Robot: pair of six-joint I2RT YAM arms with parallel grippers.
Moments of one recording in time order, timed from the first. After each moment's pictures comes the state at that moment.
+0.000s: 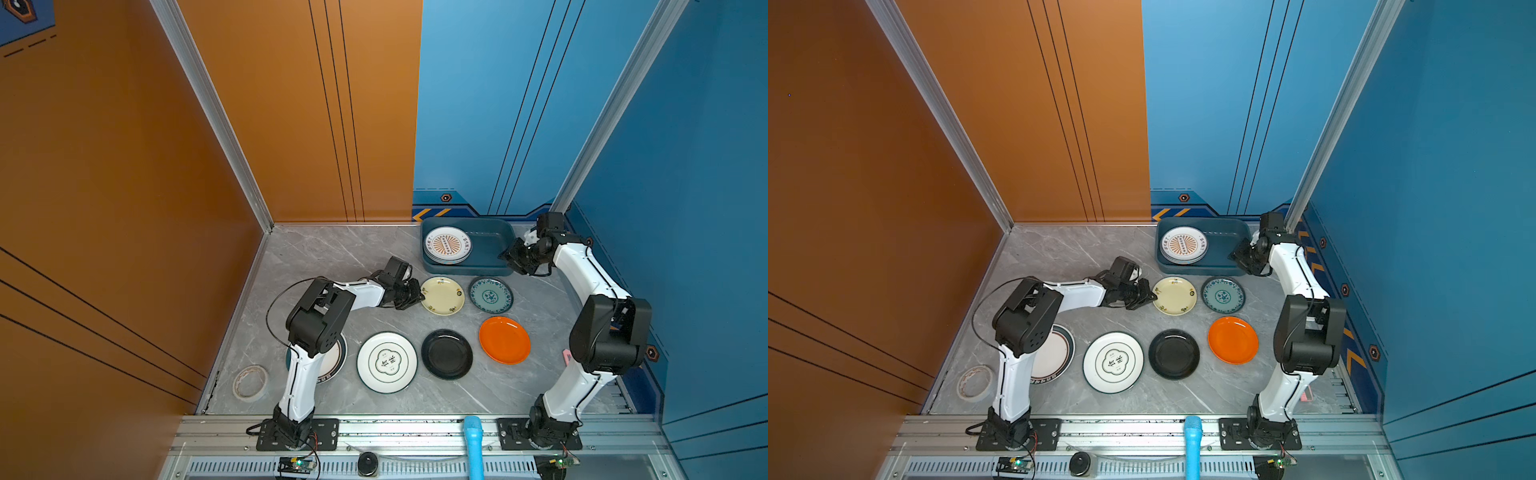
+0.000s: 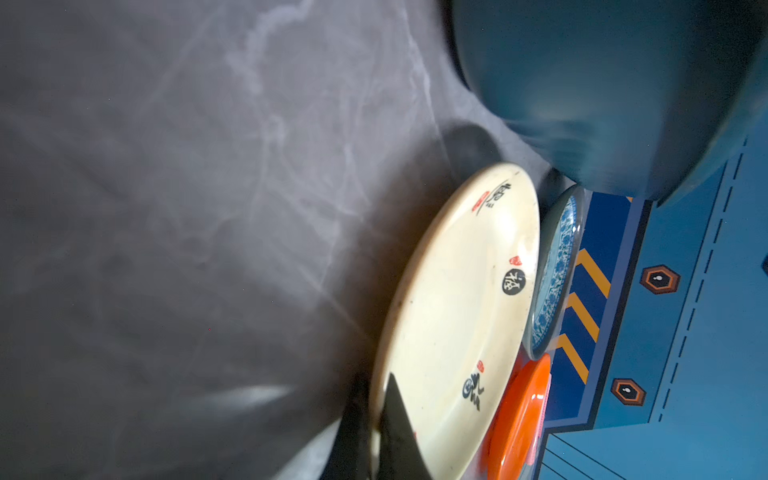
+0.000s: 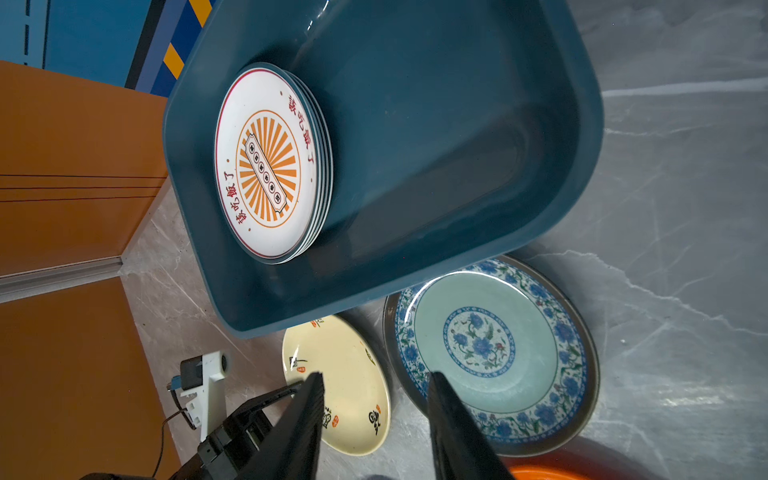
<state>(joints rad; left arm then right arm) -0.55 2.09 1.27 -0.04 0.43 -0.95 -0.10 1.79 1.51 -0.77 -0.39 0.58</state>
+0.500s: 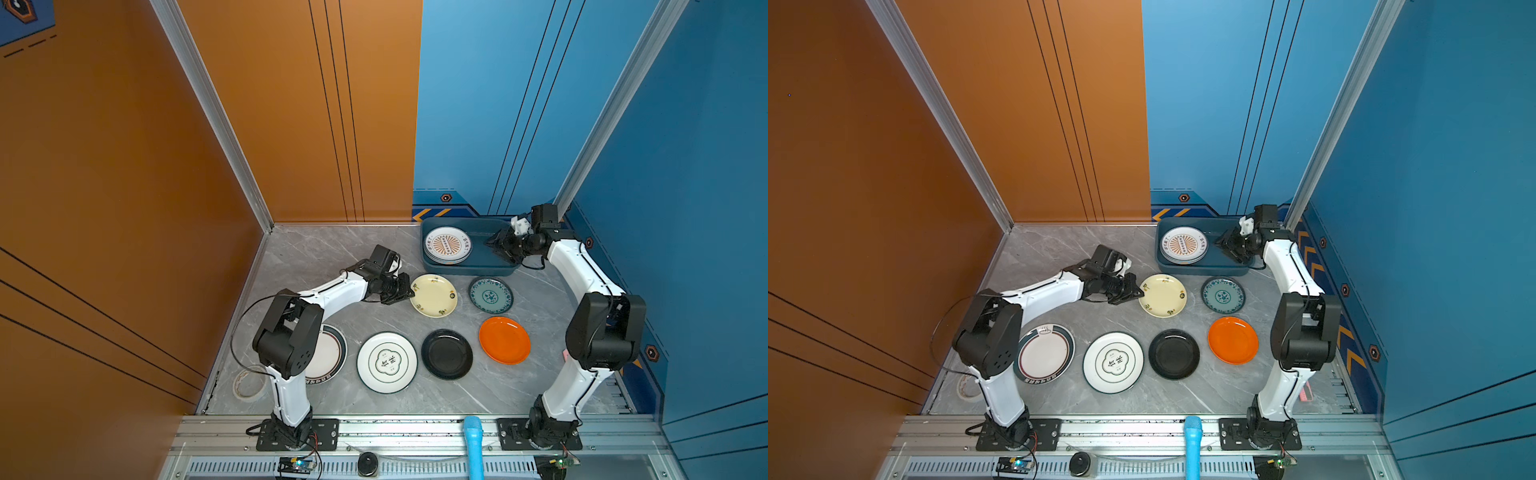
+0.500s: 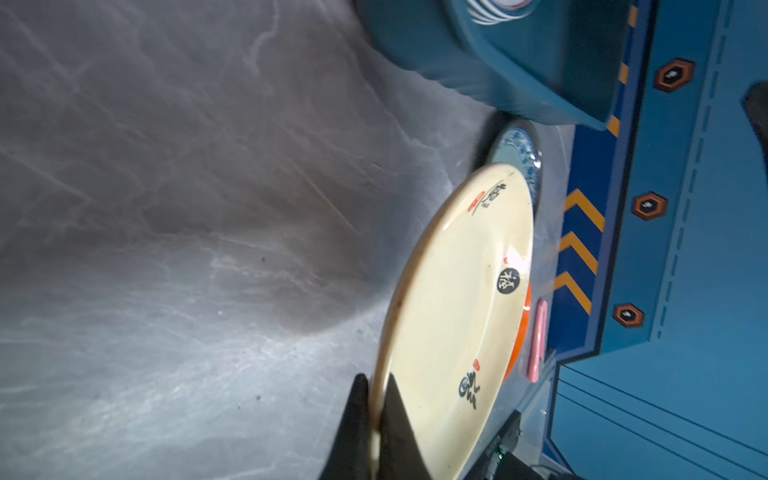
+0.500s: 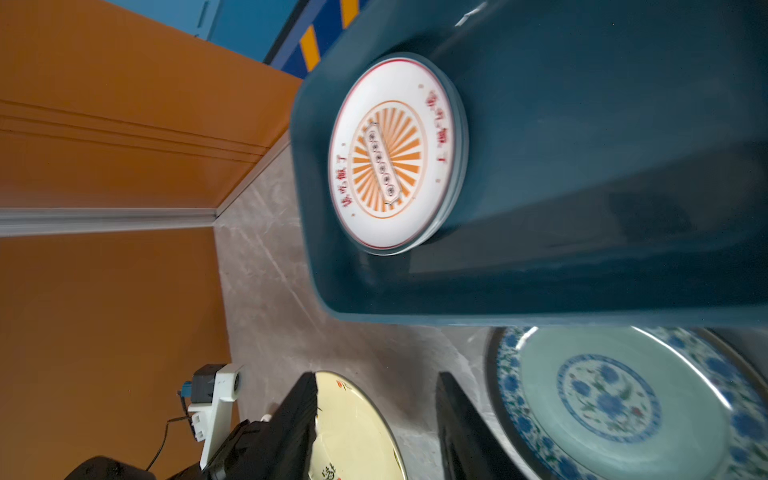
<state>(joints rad) -0.51 1.82 1.28 -0.36 0.48 -0.74 -0.05 1.83 1.59 -0.63 -0.62 0.58</state>
